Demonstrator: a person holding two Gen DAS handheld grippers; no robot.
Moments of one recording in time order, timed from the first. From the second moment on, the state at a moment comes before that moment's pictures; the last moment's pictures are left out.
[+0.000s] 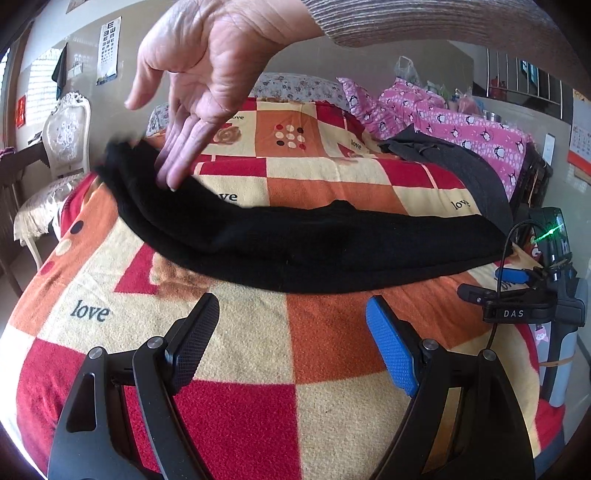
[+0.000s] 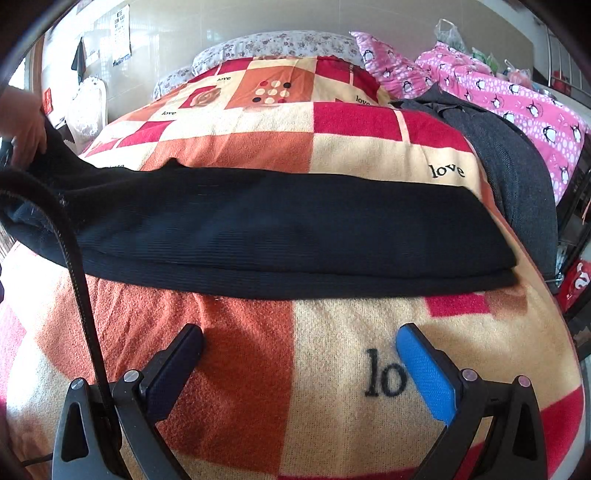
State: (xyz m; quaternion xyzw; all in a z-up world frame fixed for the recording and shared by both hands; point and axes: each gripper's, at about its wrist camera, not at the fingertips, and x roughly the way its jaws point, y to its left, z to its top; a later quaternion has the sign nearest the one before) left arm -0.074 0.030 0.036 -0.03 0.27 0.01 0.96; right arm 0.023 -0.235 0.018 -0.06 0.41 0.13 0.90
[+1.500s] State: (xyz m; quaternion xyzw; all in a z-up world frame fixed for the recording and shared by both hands) left arm -0.066 0.040 0.032 -0.05 0.29 0.02 0.96; right arm 0.025 -0.238 0.017 -0.06 0.41 0.13 0.90
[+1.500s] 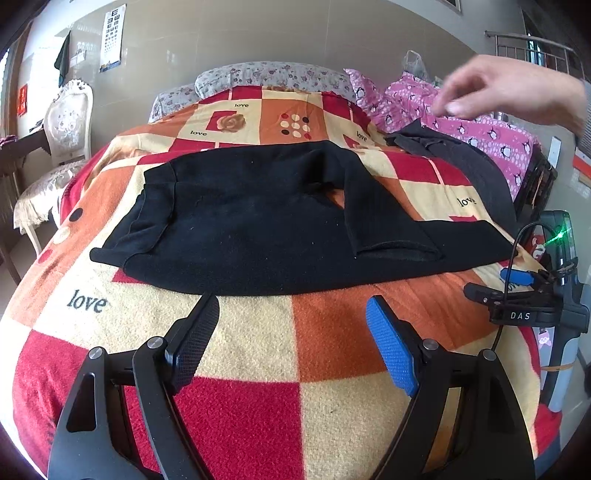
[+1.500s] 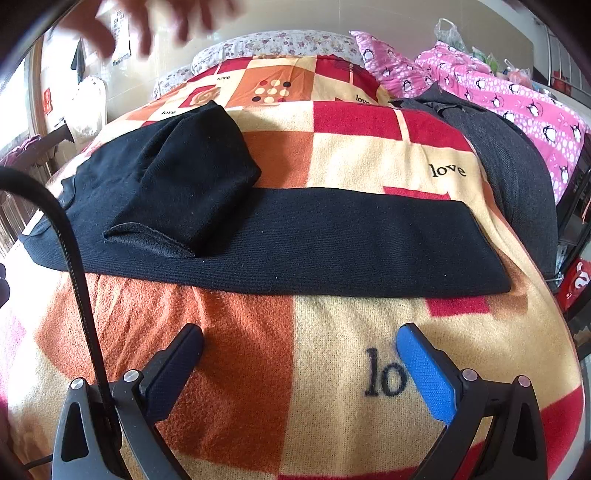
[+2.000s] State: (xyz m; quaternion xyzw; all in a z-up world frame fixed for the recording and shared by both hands) left arm -0.061 0.038 0.028 -0.04 0.31 0.02 0.95; right arm 0.025 -0.235 0.015 -0.06 0.41 0.13 0.90
